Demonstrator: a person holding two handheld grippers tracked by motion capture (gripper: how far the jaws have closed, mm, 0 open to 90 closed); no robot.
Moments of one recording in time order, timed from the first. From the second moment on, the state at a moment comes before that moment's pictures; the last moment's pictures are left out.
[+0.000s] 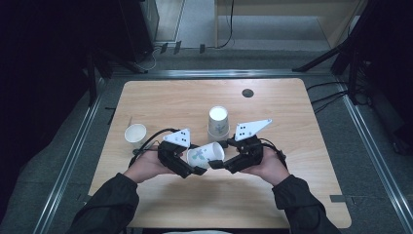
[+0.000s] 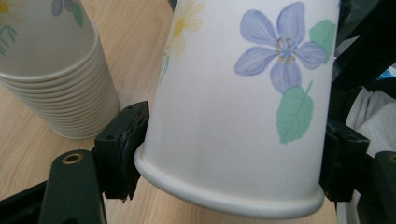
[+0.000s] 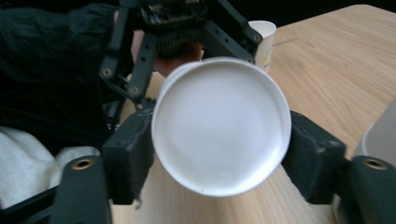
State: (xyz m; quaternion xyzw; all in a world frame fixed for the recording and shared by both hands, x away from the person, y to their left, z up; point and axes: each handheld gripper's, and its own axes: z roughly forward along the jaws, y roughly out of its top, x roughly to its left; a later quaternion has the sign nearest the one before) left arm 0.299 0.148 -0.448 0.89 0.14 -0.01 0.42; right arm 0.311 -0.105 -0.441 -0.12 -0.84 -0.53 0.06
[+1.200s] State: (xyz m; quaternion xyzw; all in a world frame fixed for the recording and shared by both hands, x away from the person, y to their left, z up) left arm 0.300 0.139 -0.457 0.96 0.12 0.00 0.25; right arm 0.310 -0.091 -0.459 -0.11 -0.87 -0.47 0.03
